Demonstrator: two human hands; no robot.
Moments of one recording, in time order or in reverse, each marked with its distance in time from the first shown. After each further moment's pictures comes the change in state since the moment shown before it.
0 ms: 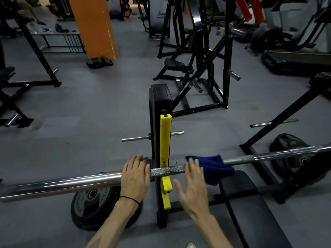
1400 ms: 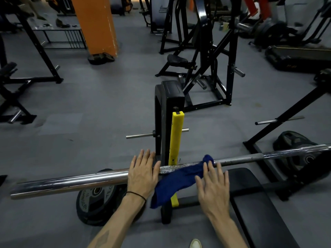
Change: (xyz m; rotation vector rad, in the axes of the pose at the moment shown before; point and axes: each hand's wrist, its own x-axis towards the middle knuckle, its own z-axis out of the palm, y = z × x) left_hand 0.007 -0.007 -0.007 0.025 -0.115 0.012; right_hand -0.011 0.017 -0.012 -0.230 0.154 0.111
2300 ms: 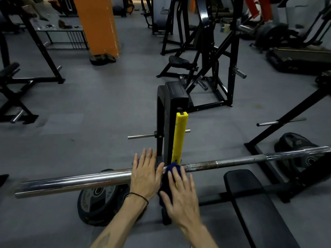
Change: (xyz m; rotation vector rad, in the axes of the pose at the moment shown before) left_hand -0.002 -0.006 0.005 -0.042 -0.009 0.041; right_hand -0.028 -0.086 0.025 0.043 -0.076 -0.325
